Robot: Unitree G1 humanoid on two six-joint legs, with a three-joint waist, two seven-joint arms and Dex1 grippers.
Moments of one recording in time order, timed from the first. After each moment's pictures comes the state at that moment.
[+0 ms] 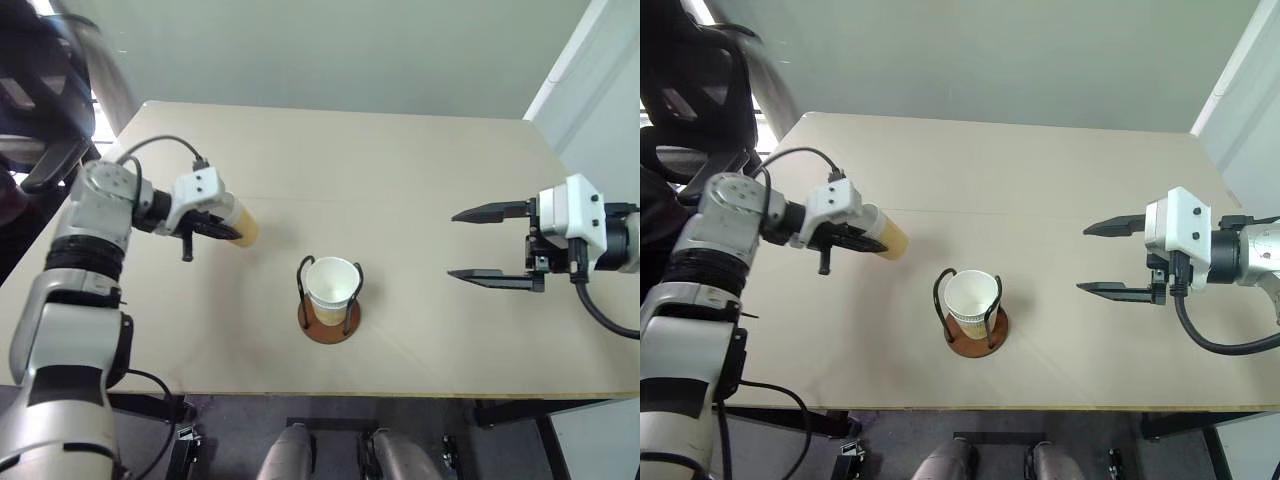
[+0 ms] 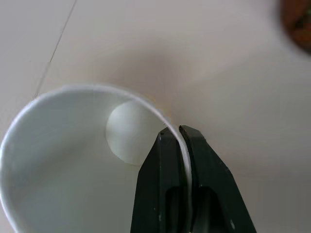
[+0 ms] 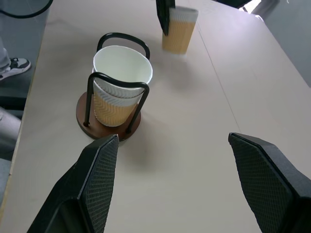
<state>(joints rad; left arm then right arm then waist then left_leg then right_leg) -1.11 0.87 -0.23 0.85 -0.01 -0.05 -1.57 -0.44 -1.07 -0.16 -0.40 0.57 0.43 1.20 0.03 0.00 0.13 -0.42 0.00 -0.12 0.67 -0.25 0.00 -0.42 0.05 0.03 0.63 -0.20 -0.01</state>
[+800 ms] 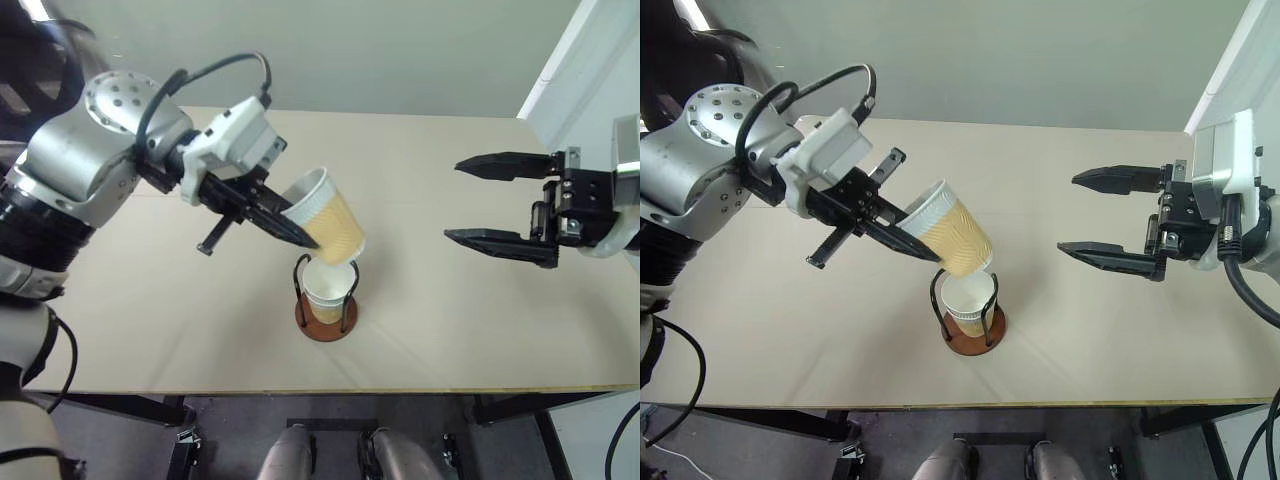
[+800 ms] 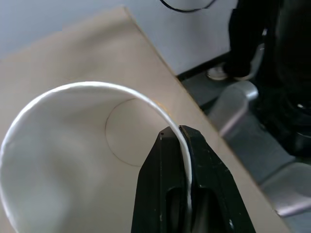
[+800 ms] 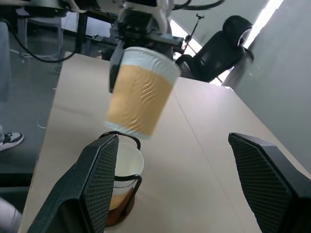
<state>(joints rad) -1.33 1.12 -0.75 0.13 -0.89 0.16 -1.58 -0.55 -1.01 -0.28 -0.49 0.86 0.59 1.04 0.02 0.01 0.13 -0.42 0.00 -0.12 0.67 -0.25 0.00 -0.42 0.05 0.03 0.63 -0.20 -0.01</state>
